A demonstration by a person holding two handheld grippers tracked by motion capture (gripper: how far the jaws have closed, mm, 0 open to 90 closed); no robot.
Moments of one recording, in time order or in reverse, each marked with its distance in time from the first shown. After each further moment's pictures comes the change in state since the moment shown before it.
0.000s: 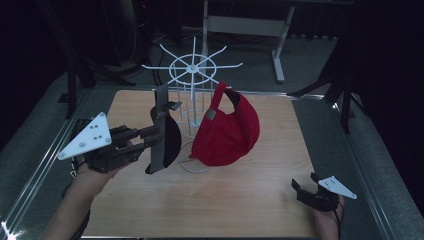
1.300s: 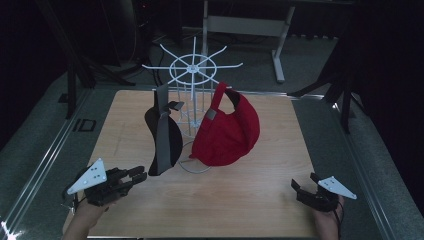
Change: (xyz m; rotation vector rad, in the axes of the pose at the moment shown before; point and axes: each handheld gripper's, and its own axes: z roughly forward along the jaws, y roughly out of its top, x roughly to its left) left arm -0.004 -0.165 -0.020 0.086 0.012 -0.211; right arm 0.001 0.000 0.000 0.000 0.003 -0.005
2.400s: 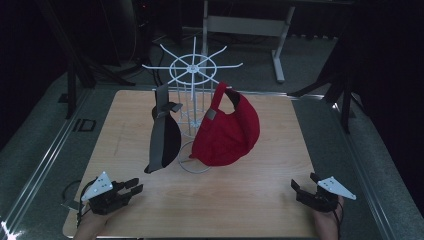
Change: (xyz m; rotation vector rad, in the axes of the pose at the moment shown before) left arm 0.014 -0.077 0.006 0.139 0.143 -0.120; right arm 0.001 0.000 0.000 -0.003 -0.001 -0.010
